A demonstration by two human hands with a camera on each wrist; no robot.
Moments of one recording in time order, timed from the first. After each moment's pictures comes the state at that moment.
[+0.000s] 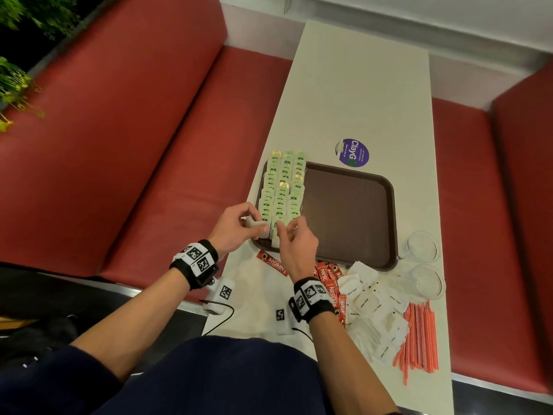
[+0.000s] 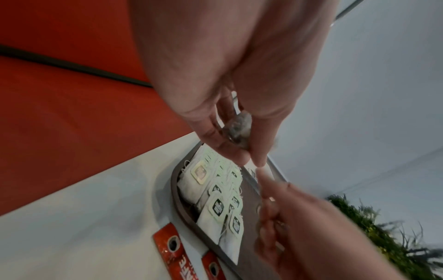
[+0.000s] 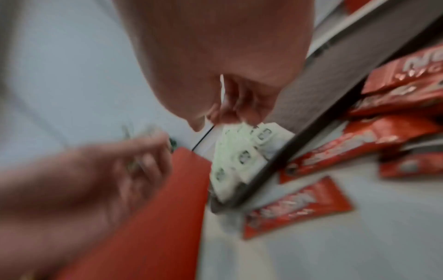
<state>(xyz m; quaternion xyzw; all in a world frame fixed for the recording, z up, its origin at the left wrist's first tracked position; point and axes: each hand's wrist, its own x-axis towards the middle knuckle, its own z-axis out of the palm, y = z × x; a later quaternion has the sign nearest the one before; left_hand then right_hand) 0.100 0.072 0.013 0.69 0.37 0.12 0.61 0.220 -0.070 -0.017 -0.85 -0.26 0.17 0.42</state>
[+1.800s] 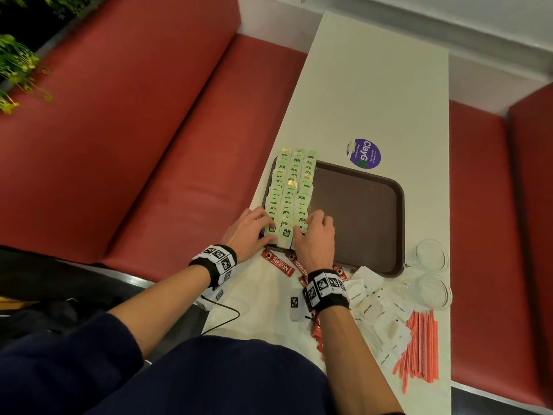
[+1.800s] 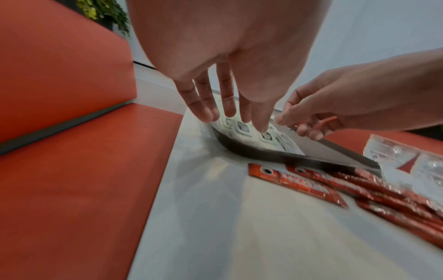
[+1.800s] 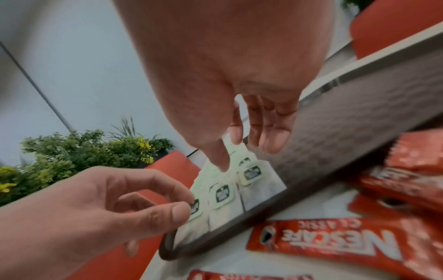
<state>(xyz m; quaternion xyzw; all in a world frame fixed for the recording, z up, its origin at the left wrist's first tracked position) 0.109 0.068 -0.043 0.91 0.28 0.03 0.29 0.256 -0.065 -0.026 -0.91 -0.30 0.15 0.26</state>
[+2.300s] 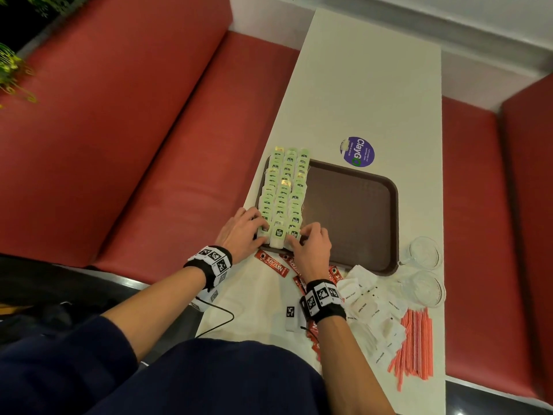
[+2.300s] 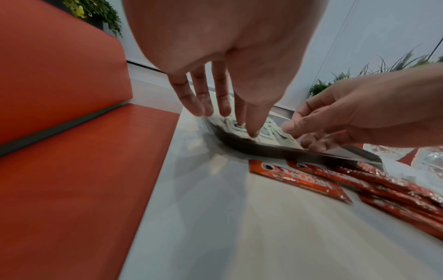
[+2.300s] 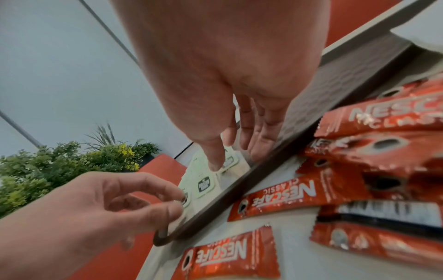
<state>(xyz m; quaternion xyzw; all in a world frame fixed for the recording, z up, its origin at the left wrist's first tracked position) 0.114 0.067 -0.046 0.93 0.29 0.02 0.24 0.259 -0.086 -0.043 -0.89 -0.23 0.22 0.32</state>
